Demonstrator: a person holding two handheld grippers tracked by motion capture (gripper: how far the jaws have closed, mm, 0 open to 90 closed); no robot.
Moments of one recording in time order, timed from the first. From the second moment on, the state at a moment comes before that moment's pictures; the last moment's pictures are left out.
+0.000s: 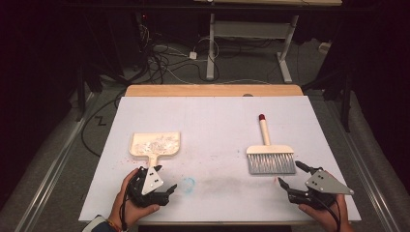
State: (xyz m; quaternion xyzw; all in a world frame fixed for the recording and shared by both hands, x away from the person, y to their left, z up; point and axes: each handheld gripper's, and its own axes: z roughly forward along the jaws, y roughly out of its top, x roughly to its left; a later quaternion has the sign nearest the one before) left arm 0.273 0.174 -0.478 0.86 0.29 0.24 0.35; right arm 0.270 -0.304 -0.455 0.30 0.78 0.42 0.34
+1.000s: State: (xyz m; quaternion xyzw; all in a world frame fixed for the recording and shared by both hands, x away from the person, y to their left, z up) left arm 0.266 0.171 -0.478 0.86 0.27 0.25 0.34; right arm 0.264 -0.290 -0.452 0.27 0.79 0.42 0.35
